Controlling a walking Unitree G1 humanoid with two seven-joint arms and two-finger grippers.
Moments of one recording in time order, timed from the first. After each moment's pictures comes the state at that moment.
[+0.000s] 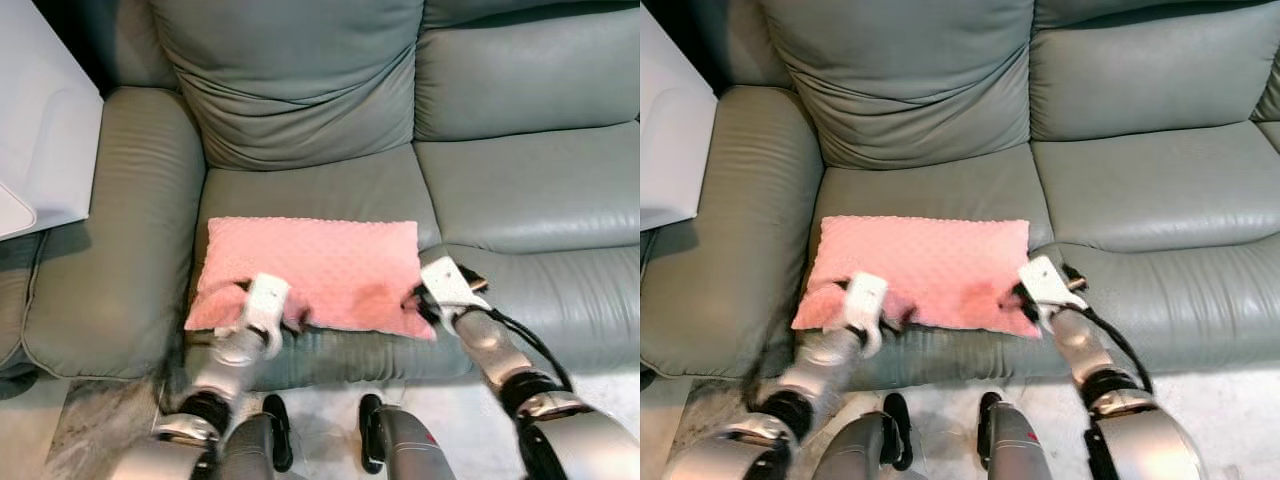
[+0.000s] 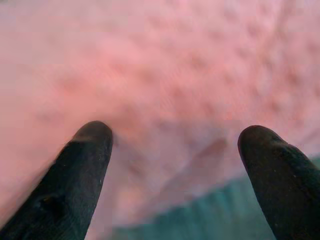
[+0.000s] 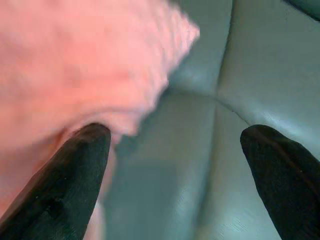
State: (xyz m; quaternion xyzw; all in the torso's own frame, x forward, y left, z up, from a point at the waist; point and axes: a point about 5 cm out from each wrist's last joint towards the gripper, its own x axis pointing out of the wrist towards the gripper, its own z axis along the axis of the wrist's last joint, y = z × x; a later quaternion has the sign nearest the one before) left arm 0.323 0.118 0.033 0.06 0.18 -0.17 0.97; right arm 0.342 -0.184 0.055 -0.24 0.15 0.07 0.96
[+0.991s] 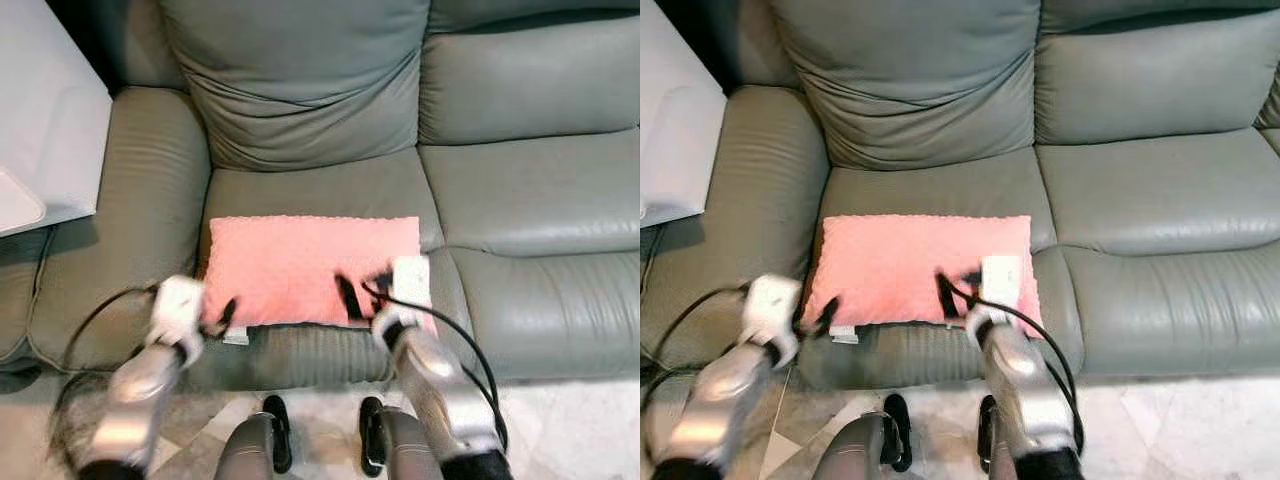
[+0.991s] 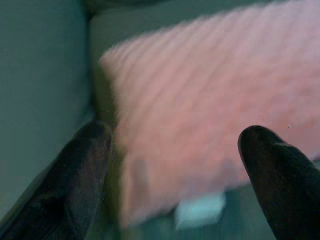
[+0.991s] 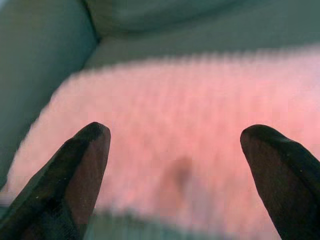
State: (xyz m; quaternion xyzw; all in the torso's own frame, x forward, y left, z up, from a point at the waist) left arm 0.271 0.211 0.052 0.07 0.14 -0.09 0.98; right arm 0.287 -0.085 0.076 0.13 0.13 0.15 0.97
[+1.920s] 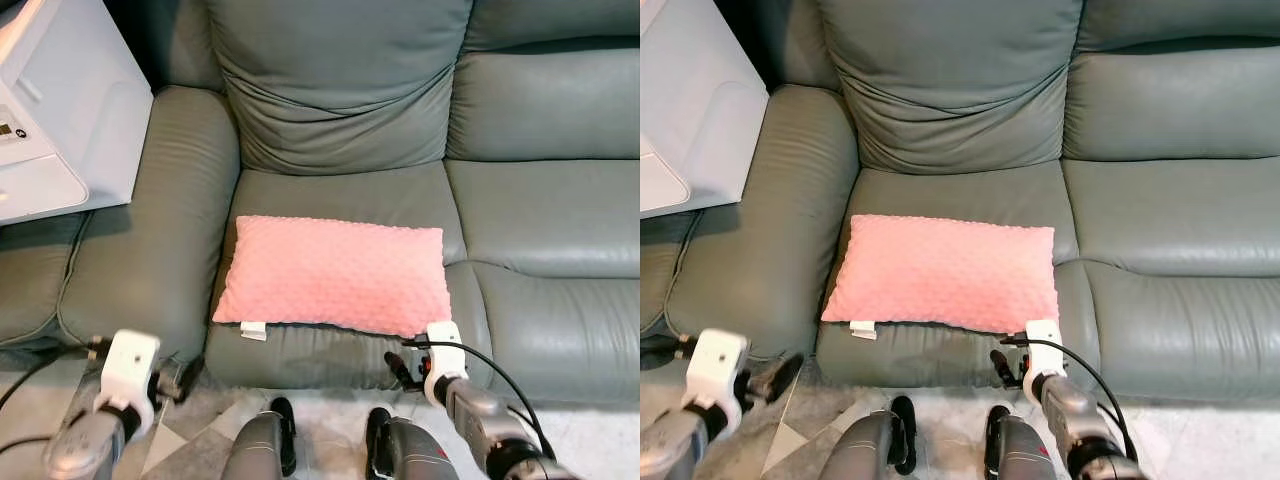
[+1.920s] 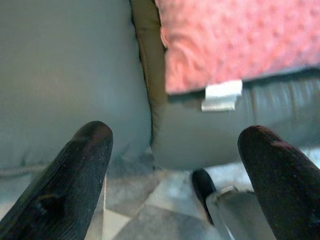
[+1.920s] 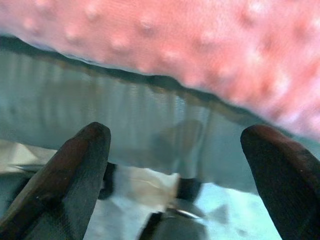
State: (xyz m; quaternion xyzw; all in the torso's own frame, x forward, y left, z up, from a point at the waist) left arm 0.193 0.232 0.060 0.07 0.23 -0.09 0.97; right arm 0.277 -0.170 -0.020 0.00 0.32 0.11 0.94
